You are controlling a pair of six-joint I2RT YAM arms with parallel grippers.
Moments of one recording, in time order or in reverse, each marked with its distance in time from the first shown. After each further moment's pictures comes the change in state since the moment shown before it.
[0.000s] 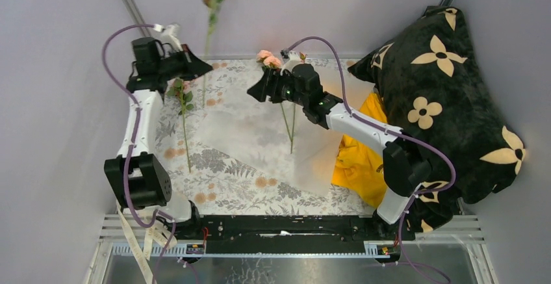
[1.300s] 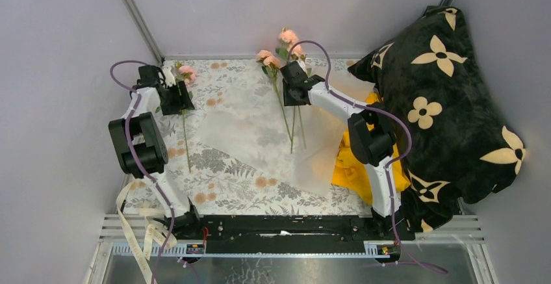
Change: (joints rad) left arm 0.098 0.295 -0.087 -0.217 -0.378 0.274; right arm -0.104 0.414 0.417 -0.607 0.407 -0.138
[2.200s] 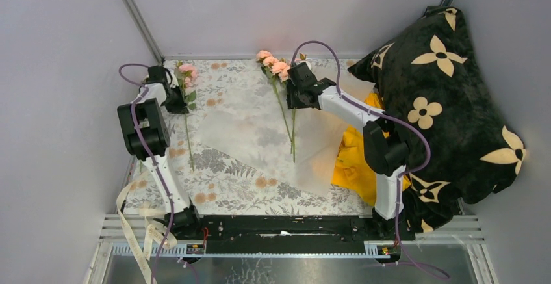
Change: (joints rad) left arm -0.020 0.296 0.163 0.036 -0.197 -0.061; right arm 0.000 -0.135 -0.147 -0.006 0.011 -0.050
